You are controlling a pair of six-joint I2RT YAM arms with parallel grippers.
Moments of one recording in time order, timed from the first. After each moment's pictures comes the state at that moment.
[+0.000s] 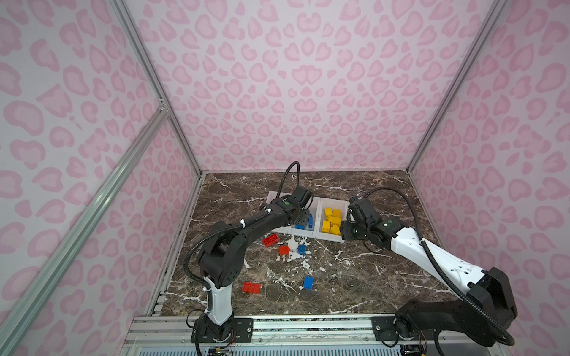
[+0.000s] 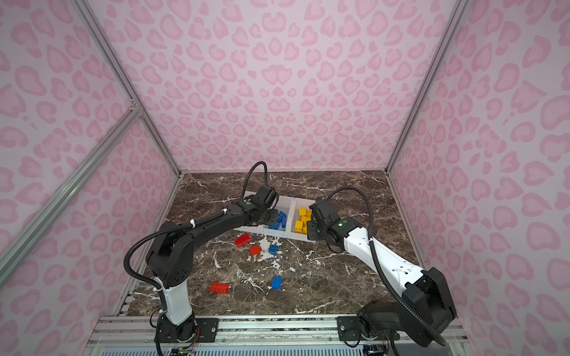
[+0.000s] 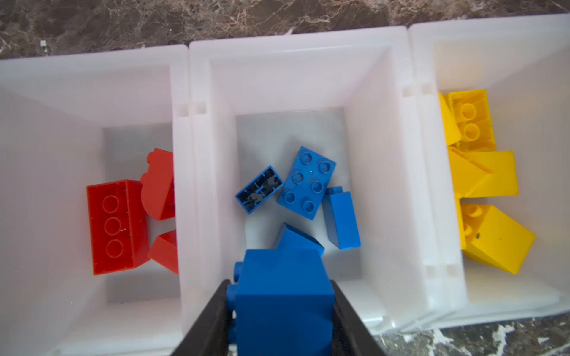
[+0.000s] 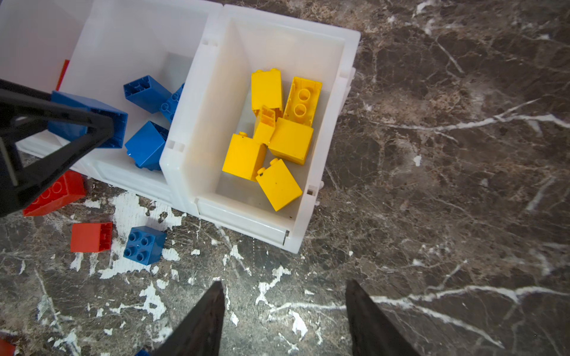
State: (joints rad) left arm -0.67 1.90 1.45 -0.58 -0.16 -0.34; right arm 0.56 1.33 1.01 -0.66 0.15 0.44
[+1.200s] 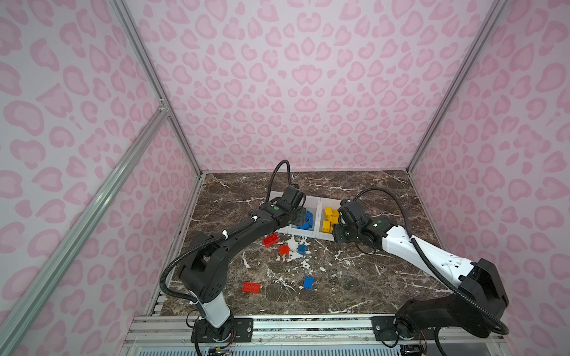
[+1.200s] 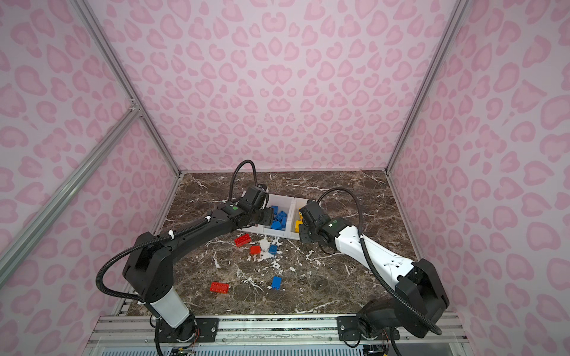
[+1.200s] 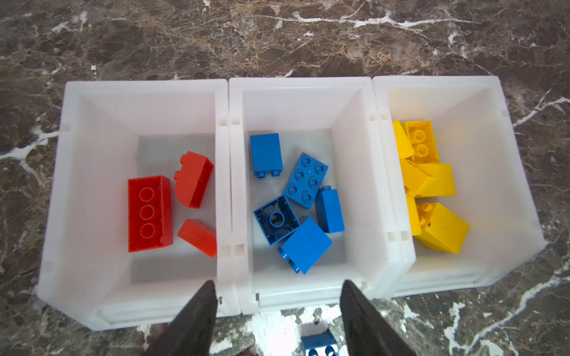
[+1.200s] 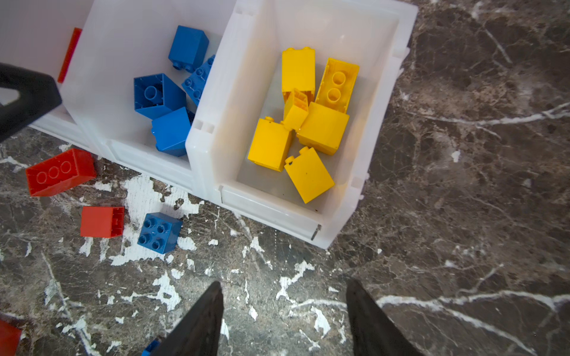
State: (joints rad) left arm -0.65 1.70 1.29 -0.49 -0.17 -0.37; right arm 0.65 1.41 1.04 -0.66 0.17 0.48
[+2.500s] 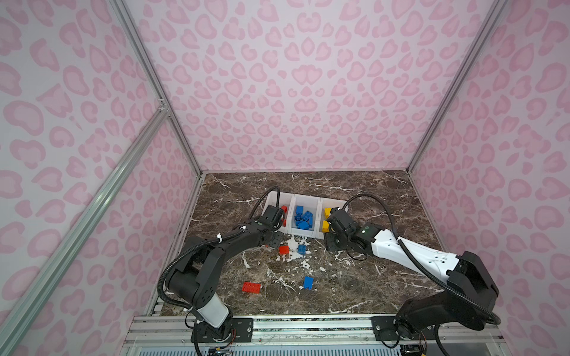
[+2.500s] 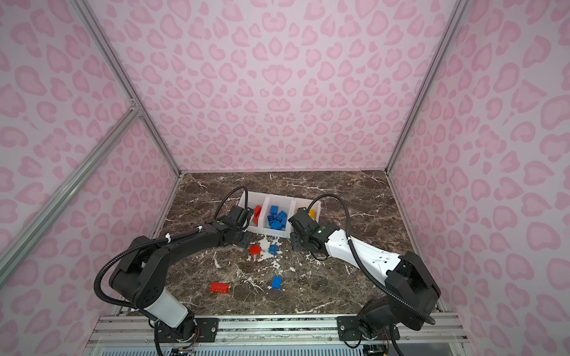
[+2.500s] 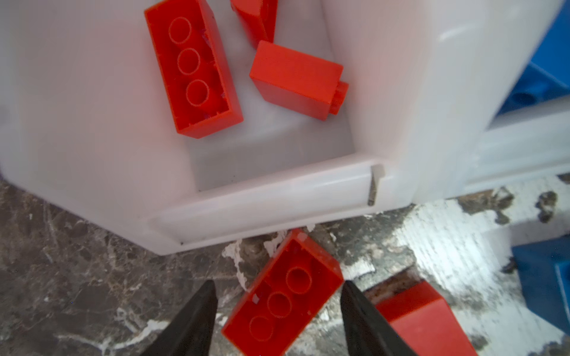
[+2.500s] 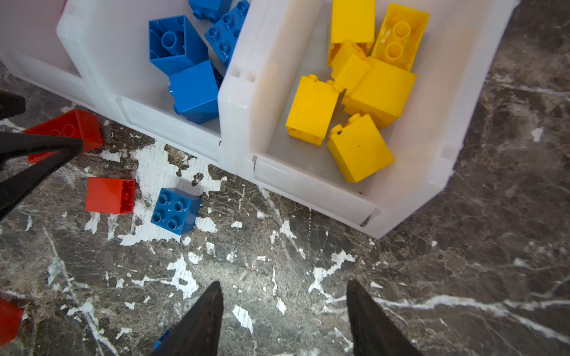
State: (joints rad) left arm -0.52 1.64 0.94 -0.43 -0.18 0.00; right arm 0.75 1.46 1.00 -0.61 0.17 0.54
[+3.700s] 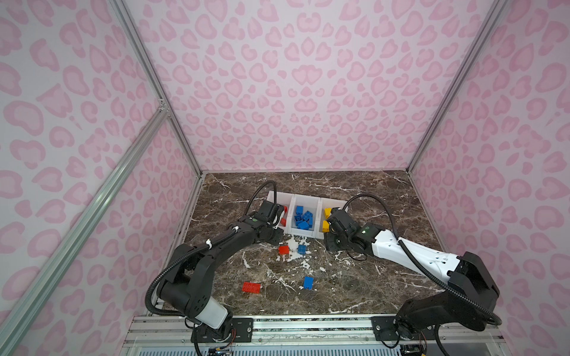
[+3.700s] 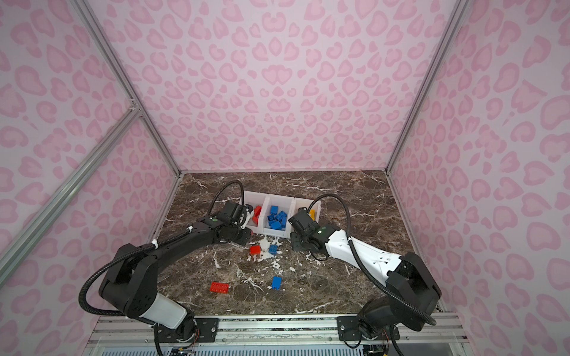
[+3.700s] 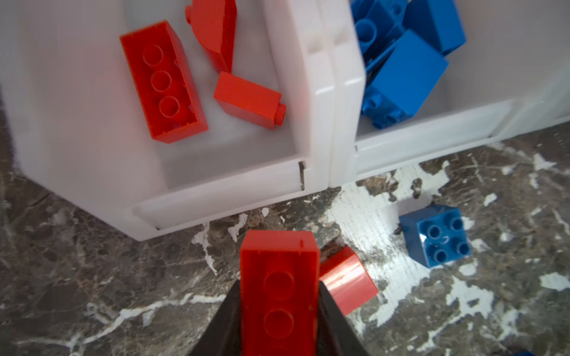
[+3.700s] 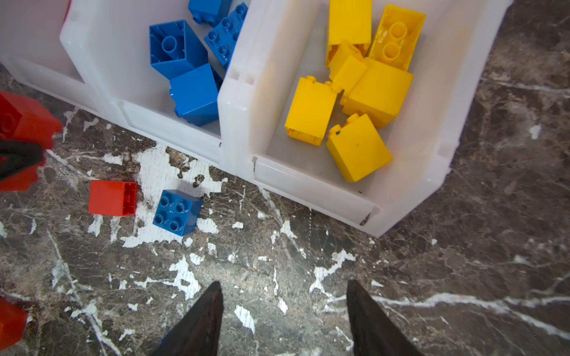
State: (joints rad) left arm -0.49 1.55 1.01 -0.54 0.00 -0.05; right arm 0.75 1.45 1.00 -0.61 0.17 0.56
